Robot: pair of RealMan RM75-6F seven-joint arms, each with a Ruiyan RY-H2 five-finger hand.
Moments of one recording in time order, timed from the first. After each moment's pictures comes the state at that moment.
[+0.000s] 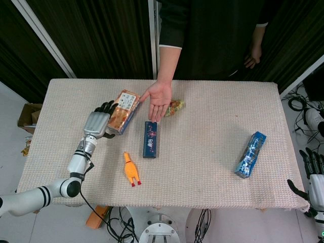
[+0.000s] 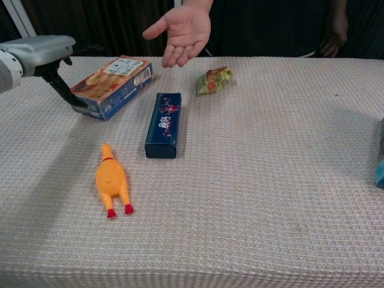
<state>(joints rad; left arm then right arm) -0.71 -1.55 -0.29 -1.36 0.98 0.93 0.41 -0.04 -1.21 0.05 -1.38 -1.53 1.59 0.15</state>
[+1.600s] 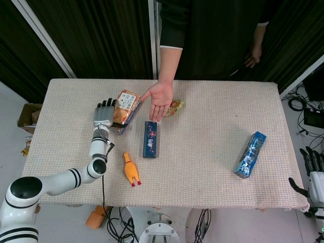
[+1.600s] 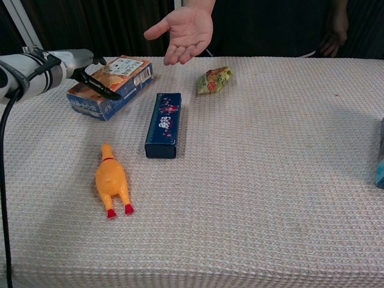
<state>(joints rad) -0.99 -1.73 -0.31 -1.10 0.32 0.91 0.75 -0.02 -1.22 0.06 -1.34 -1.50 1.53 0.16</state>
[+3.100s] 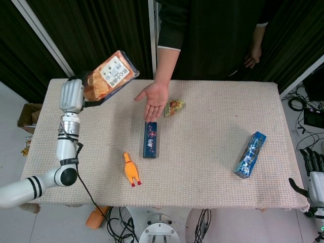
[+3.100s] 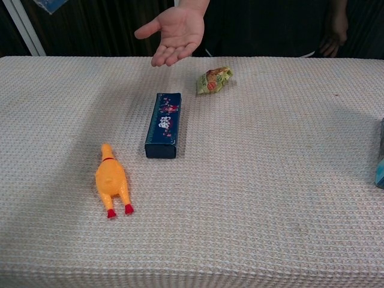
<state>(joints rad) -0.78 -1.41 -0.43 -1.51 0.89 1.21 0.19 -0.02 -1.23 0.06 -1.32 -1.47 1.51 0.17</state>
